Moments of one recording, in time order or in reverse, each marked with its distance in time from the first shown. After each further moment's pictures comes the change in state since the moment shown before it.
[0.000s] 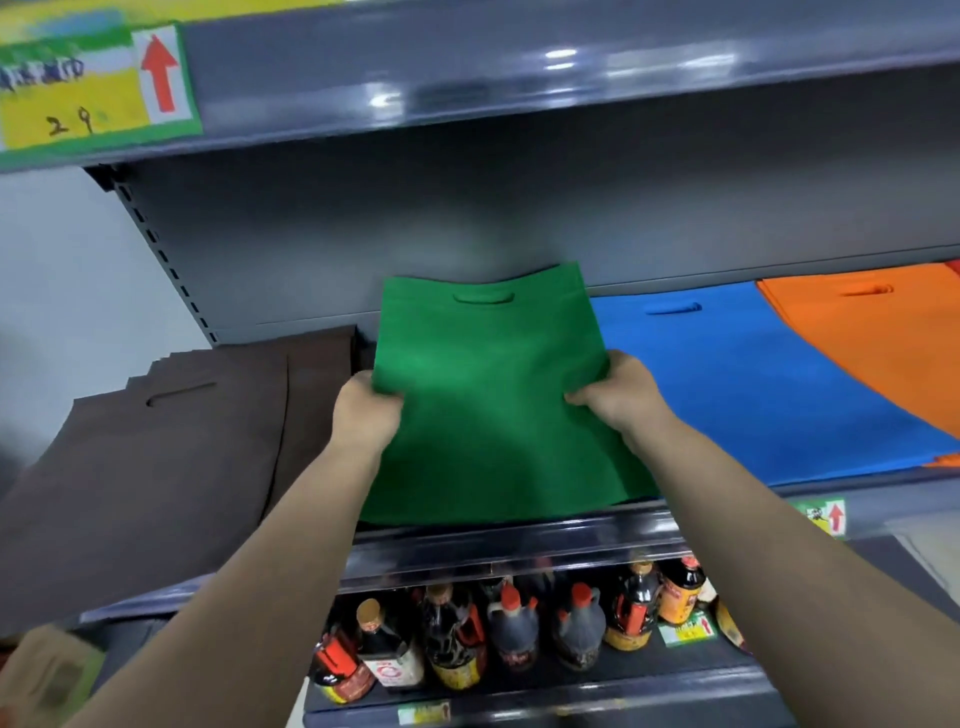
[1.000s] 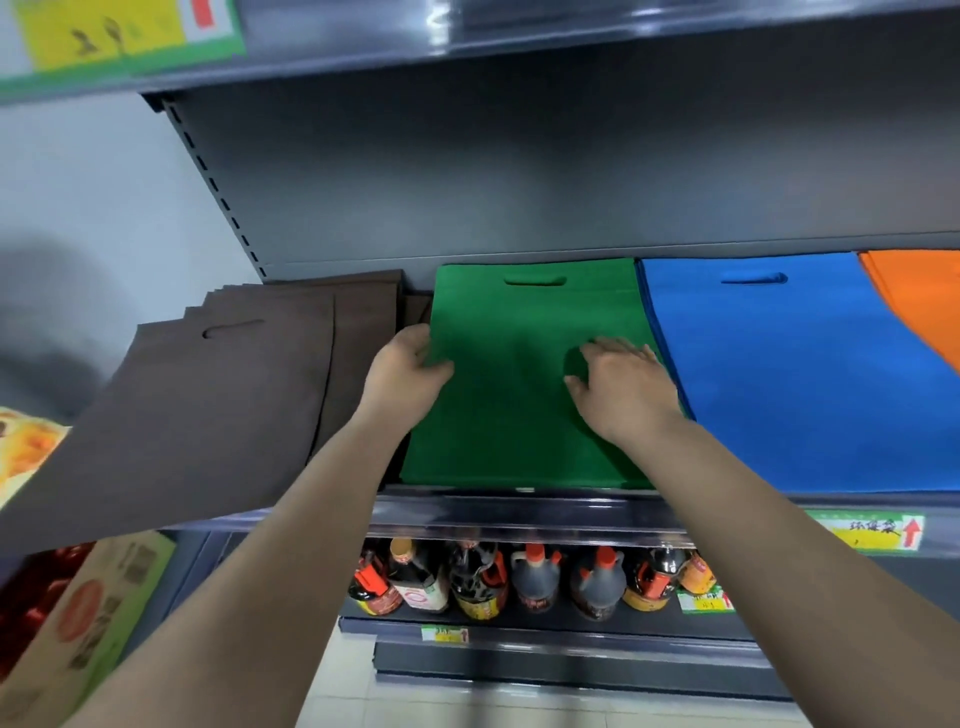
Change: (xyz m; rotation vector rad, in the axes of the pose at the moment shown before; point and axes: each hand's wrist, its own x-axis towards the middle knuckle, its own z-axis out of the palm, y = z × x) left_hand -0.007 -0.005 -0.004 0.120 -0.058 0.165; right_hand -0.016 -0.008 0.033 -0.909 -0.145 -0.358
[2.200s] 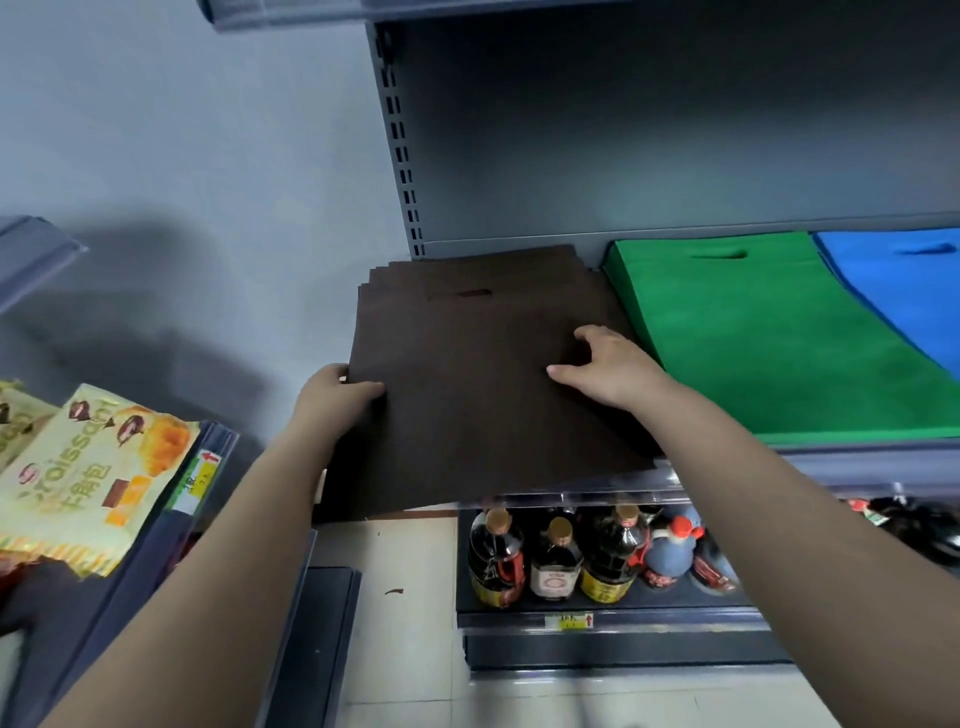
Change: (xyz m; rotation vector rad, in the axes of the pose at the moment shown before) left_hand 0.027 -0.186 -0.260 -0.055 -0.017 -0.388; right_hand 0.030 -0.240 0.065 0.332 -0.142 0.176
